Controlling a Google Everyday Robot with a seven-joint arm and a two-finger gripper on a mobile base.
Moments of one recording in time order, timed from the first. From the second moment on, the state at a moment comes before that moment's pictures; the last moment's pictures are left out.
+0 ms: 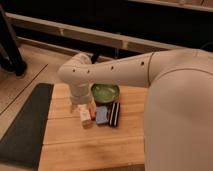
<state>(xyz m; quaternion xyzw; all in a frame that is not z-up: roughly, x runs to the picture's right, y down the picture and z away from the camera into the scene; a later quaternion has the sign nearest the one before) -0.108 0.103 0.702 -0.26 0.23 0.64 0.68</state>
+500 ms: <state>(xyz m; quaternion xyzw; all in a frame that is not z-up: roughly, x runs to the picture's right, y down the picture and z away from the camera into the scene) -0.101 0.066 0.703 -0.23 0.16 0.63 0.73</state>
